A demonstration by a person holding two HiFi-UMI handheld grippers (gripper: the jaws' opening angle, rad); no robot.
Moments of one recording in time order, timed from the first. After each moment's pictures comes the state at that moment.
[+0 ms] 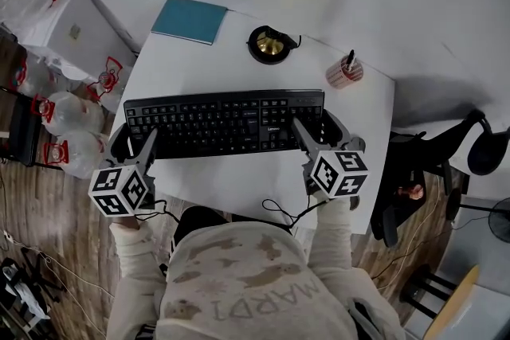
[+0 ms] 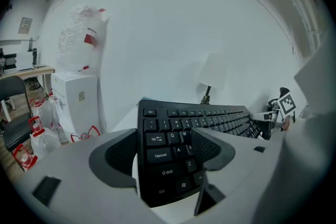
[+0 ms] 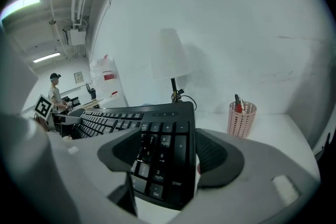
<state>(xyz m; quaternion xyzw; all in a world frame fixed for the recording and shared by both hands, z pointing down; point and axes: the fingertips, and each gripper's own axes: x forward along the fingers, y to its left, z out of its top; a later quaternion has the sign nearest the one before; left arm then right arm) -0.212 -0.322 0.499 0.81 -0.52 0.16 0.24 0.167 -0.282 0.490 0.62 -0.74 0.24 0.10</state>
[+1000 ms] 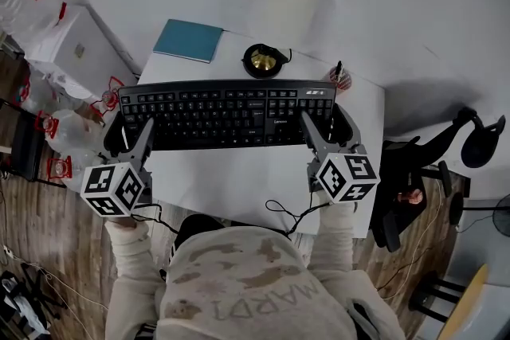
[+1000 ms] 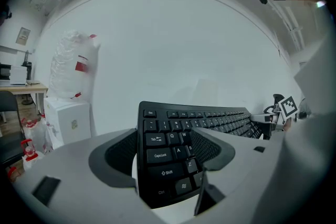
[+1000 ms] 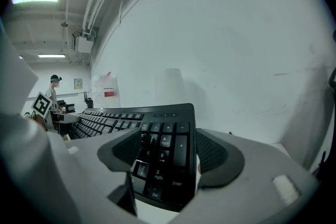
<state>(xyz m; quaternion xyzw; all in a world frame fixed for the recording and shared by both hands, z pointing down) -0.199 -0.342 0.405 0.84 -0.51 0.08 0.16 0.176 -0.281 0.394 0.66 -0.74 0.13 0.03</state>
